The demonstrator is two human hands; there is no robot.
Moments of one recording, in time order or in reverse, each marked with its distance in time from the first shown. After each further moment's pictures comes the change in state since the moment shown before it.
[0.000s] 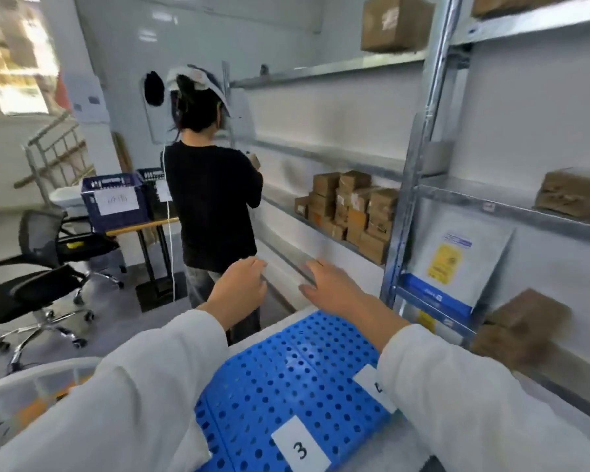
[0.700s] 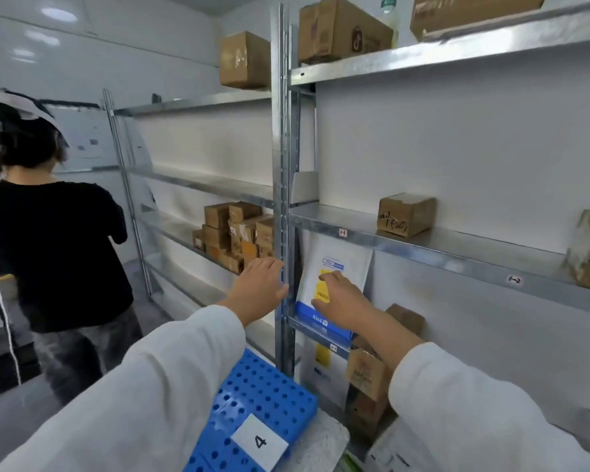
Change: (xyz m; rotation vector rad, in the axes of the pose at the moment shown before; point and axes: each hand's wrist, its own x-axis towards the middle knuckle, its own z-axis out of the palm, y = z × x) left_hand 0.159 0.280 0.096 -0.017 0.029 0.323; right_hand -0.080 0.270 -0.132 -0.052 0.159 0.313
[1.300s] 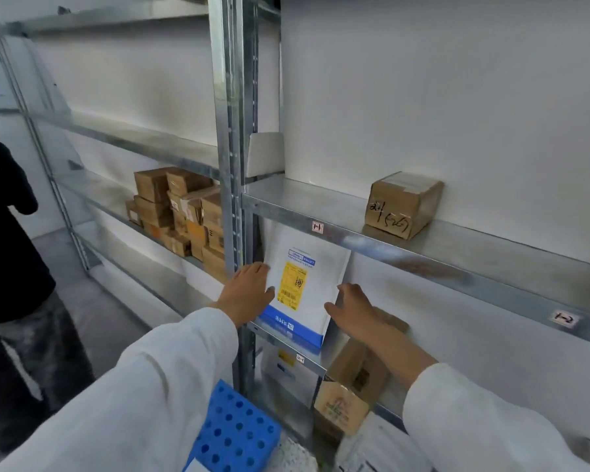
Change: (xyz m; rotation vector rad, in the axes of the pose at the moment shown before) left_hand 0.154 -0.027 0.167 -0.178 -0.232 -0.111; right_hand 0.115 0.147 0.045 0.214 -0.039 0.452
